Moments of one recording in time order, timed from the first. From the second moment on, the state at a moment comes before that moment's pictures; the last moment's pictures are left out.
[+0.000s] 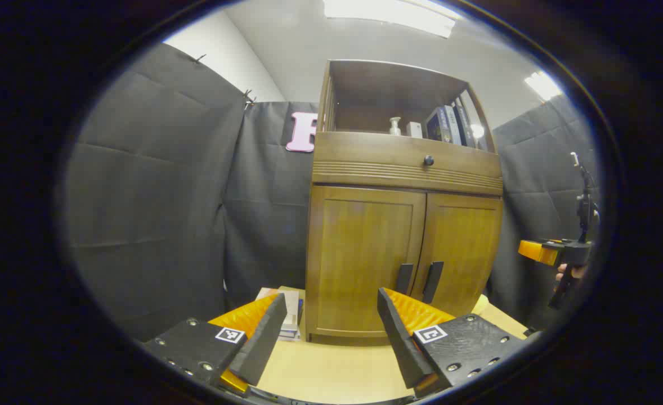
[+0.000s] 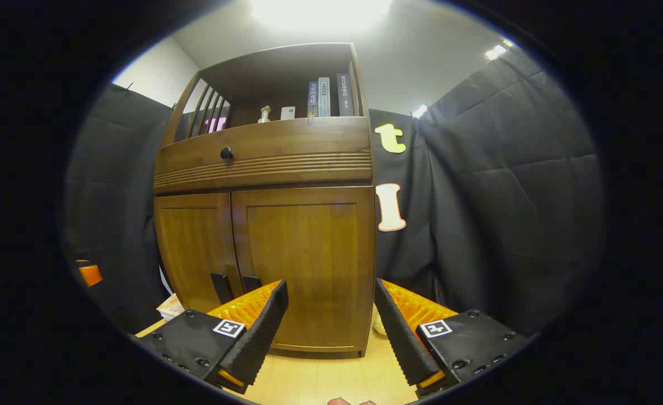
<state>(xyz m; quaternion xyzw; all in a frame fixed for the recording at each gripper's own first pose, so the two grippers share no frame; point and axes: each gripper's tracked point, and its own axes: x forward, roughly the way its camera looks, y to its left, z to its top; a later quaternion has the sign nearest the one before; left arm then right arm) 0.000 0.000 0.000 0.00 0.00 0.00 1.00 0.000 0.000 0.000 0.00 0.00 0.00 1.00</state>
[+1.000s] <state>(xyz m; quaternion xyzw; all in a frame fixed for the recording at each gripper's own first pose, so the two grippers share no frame) -0.020 0.033 -0.032 0.00 0.02 0.02 1.00 0.006 0.050 -0.033 0.02 0.05 0.03 1.00</state>
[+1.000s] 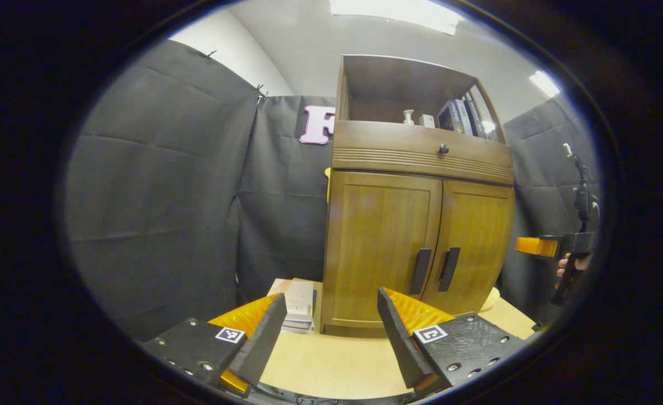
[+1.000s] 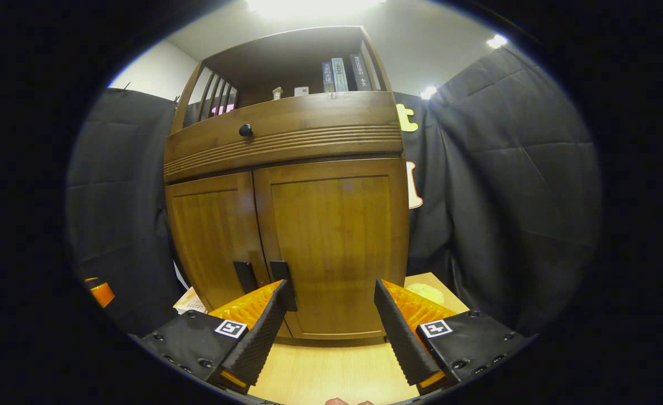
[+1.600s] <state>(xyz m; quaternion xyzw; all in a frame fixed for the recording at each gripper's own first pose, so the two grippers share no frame) -0.048 0.041 -0.063 -0.01 0.05 0.05 1.00 0.061 0.112 -0.025 0.02 0.03 0.07 1.00</state>
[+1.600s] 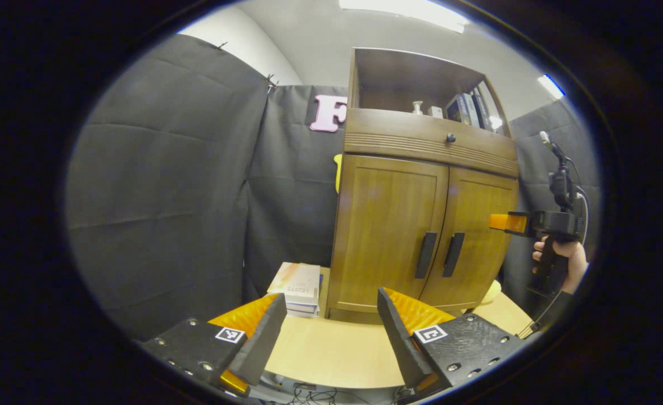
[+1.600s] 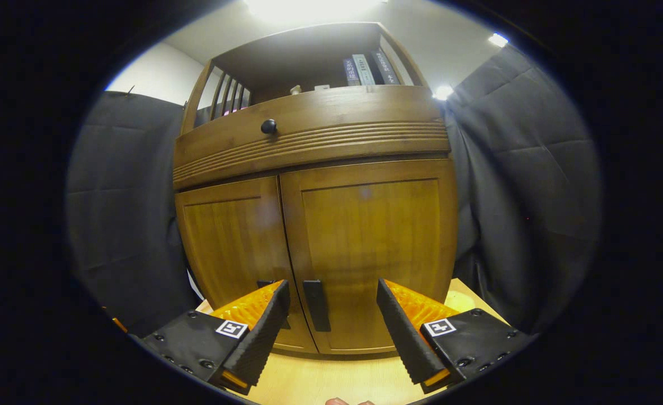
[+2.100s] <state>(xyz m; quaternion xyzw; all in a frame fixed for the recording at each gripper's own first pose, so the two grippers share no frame) -0.063 0.044 -0.083 -0.02 0.07 0.08 0.99 0.123 0.148 -0.055 0.00 0.05 0.06 1.00</state>
